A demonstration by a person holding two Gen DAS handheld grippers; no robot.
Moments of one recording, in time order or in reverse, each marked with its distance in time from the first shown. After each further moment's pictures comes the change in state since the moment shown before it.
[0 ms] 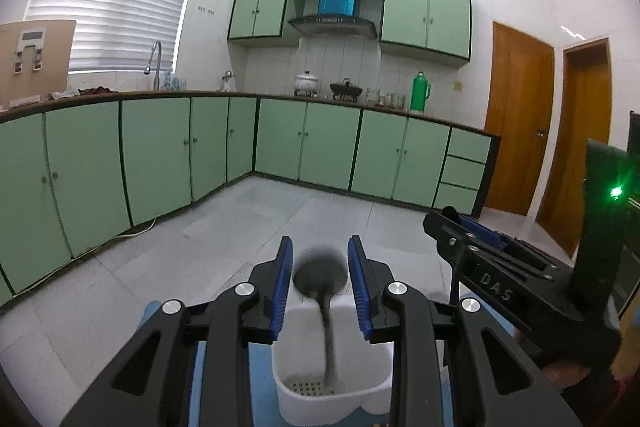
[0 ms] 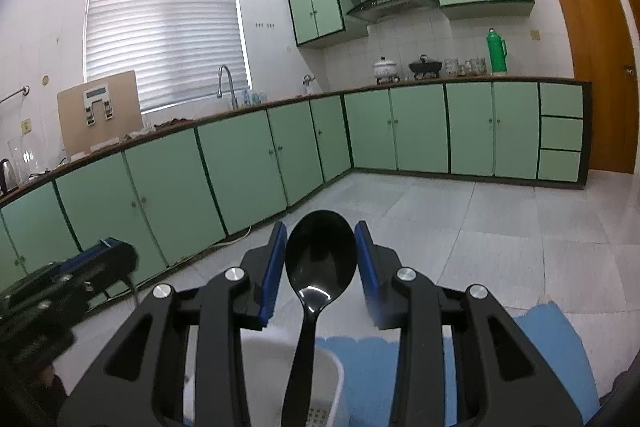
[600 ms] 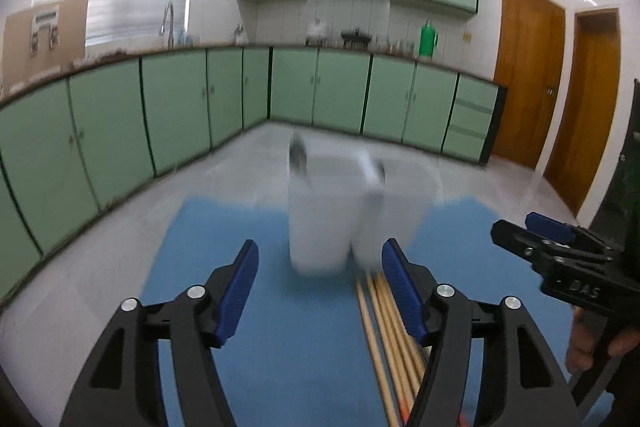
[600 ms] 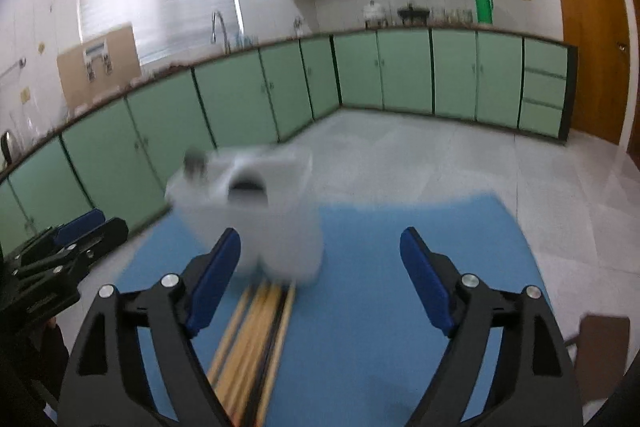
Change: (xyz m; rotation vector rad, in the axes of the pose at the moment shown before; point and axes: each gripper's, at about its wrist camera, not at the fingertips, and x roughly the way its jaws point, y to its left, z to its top) left arm -0.111 -0.017 -0.086 0.003 0.226 0.061; right arm -0.141 0.005 -0.085 0.002 0.268 -0.043
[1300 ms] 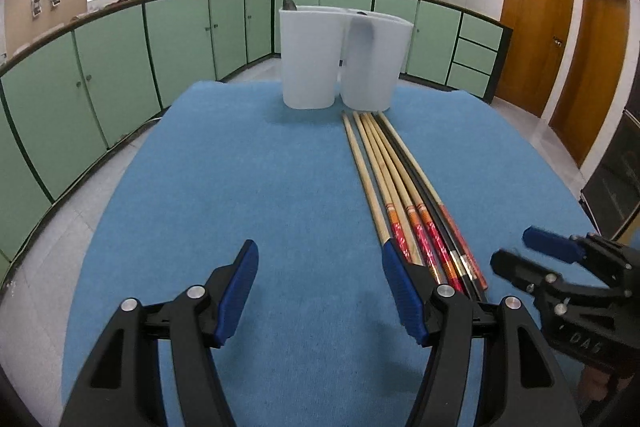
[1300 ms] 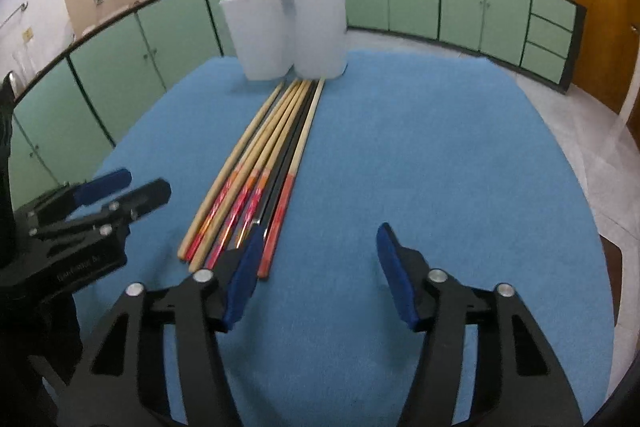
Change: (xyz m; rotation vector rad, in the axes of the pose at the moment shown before) left arm -0.033 -0.019 -0.113 0.019 0.203 0.028; right arm -0.030 0.038 -0.124 -0.056 0.261 -0.003
